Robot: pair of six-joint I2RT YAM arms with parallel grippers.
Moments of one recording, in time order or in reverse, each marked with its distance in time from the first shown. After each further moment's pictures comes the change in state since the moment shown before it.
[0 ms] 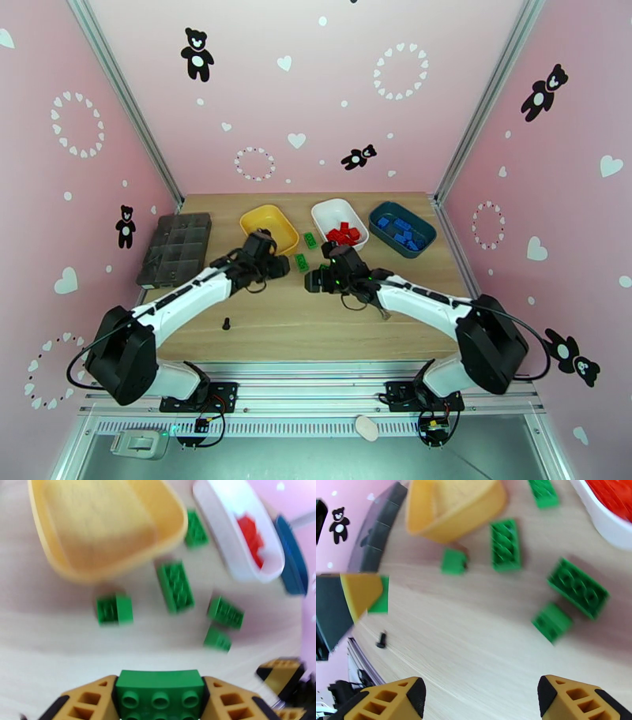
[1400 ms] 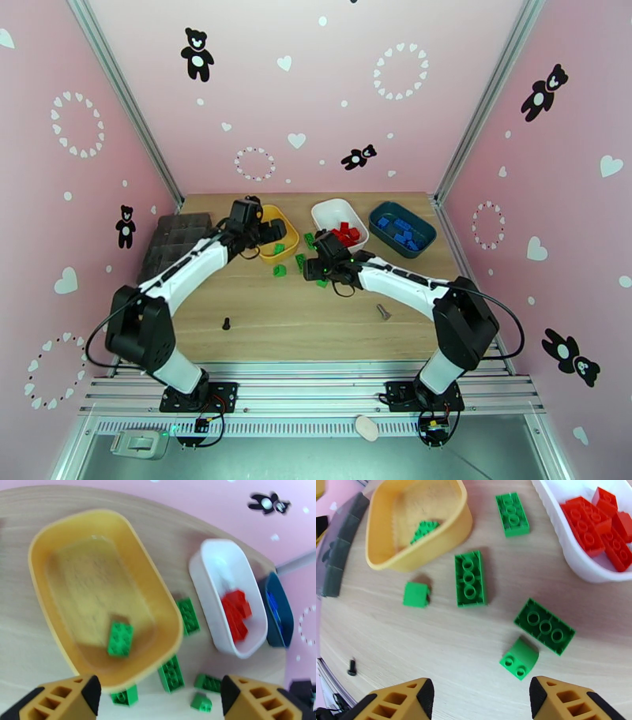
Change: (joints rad) left arm 0.107 0.103 0.167 0.032 0.044 0.075; right arm 0.043 0.142 0.203 -0.237 0.263 -0.050
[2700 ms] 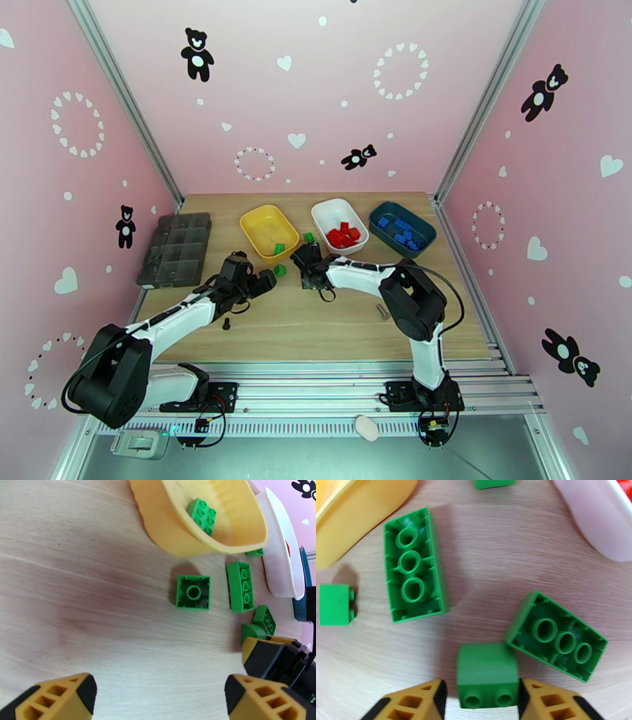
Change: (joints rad) left arm -0.001 -0.251 -0.597 0.228 0.006 -0.186; right arm 0.055 0.327 0.180 -0.083 0.208 0.087
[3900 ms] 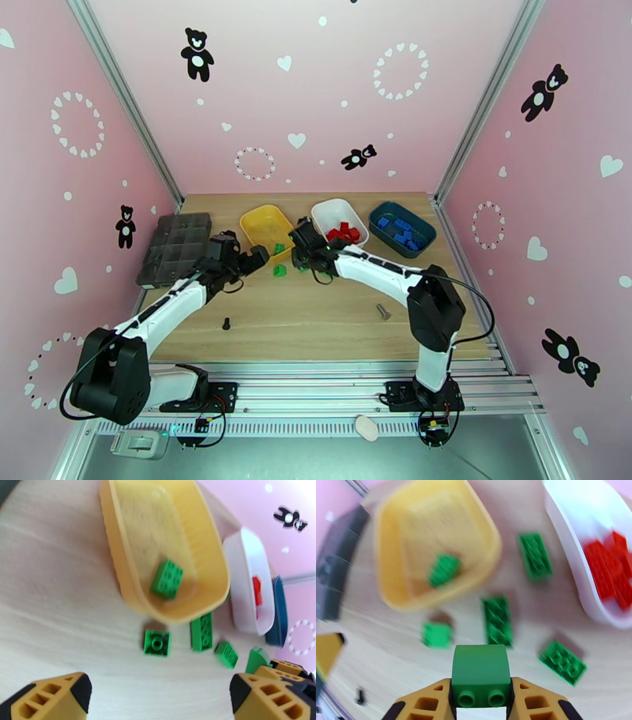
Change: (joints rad) left arm 0.169 0.018 0.196 -0.067 0.109 0.011; right arm 0.004 -0.098 0.222 -0.004 -0.096 -0.081
